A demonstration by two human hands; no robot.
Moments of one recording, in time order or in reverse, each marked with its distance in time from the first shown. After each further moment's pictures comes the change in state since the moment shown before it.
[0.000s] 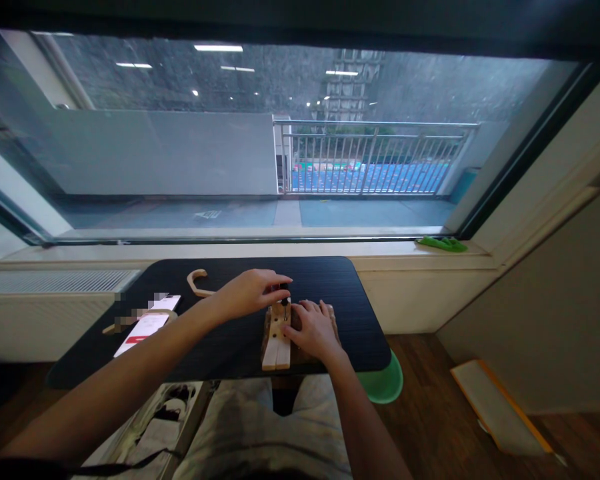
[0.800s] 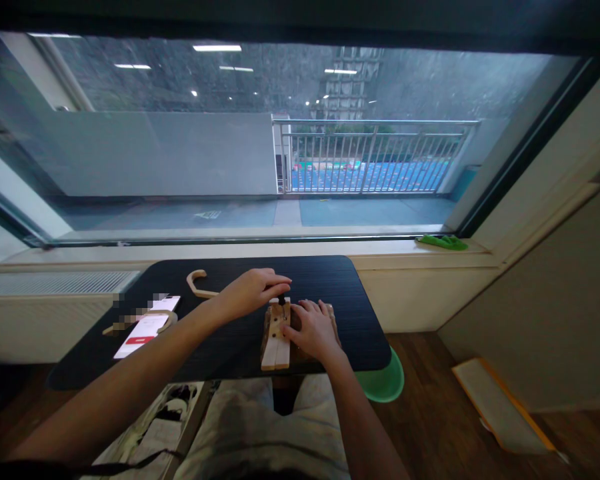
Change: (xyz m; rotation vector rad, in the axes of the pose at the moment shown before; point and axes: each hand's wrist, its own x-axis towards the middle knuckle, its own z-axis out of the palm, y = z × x) left_hand 0.002 0.007 -0.001 -0.013 -0.031 -0.096; right_hand -0.001 -0.002 0.000 -0.002 0.012 0.004
